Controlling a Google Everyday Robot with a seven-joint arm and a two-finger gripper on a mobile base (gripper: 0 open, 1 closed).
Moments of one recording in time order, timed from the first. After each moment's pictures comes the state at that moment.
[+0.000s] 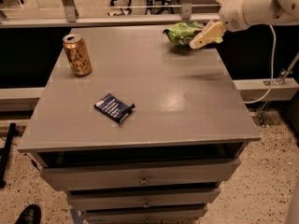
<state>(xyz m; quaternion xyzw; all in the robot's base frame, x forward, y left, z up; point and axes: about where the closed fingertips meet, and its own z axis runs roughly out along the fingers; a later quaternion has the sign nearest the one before) 0.757 -0.182 0.949 -0.51 0.69 0.06 0.51</state>
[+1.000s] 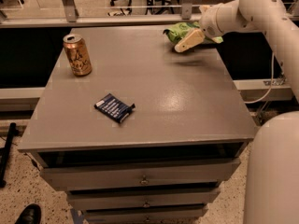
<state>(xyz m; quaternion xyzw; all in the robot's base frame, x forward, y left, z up) 0.825 -0.152 0.893 -0.48 0.72 0.06 0.50</state>
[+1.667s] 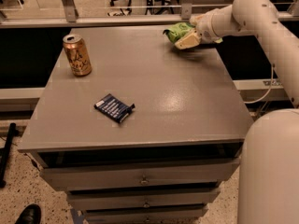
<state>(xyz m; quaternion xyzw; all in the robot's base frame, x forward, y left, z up) 0.836 -0.153 0.868 -0.48 0.73 0.05 0.48</state>
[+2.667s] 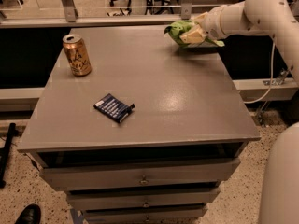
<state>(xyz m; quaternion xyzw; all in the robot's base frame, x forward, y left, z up) 0.809 -0.152 0.899 -0.49 0.70 0.06 0.51</state>
